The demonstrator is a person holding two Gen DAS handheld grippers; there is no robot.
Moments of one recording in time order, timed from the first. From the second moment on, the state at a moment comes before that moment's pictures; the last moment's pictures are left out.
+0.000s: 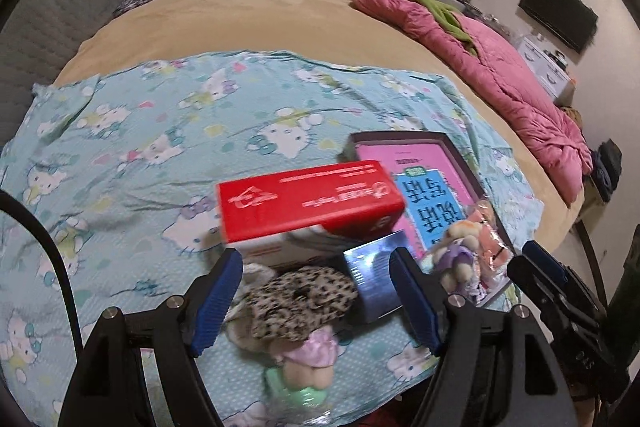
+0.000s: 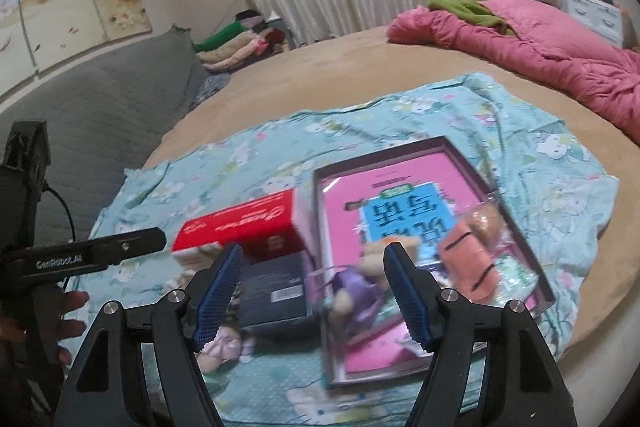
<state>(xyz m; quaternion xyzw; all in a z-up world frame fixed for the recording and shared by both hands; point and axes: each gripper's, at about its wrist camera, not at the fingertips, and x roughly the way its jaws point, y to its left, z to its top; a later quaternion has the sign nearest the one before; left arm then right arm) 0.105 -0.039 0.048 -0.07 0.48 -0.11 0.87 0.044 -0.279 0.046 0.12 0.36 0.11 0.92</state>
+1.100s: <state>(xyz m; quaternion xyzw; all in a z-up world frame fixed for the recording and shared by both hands) 0.095 0.061 -0.051 -0.13 0.55 -0.05 0.82 0.054 -0.106 -0.022 -0.16 0.42 0.24 0.86</state>
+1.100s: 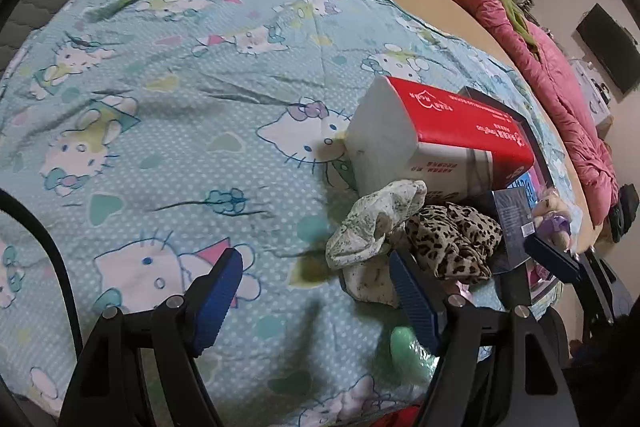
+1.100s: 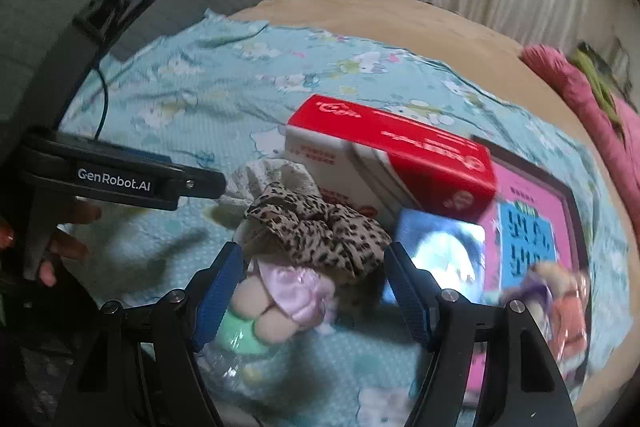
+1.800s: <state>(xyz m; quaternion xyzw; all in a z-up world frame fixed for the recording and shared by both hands) 0.133 0.037 -0.075 -0.13 0.57 -0.11 0.81 0.098 -0.125 -0.040 -0.09 0.46 0.27 0.84</state>
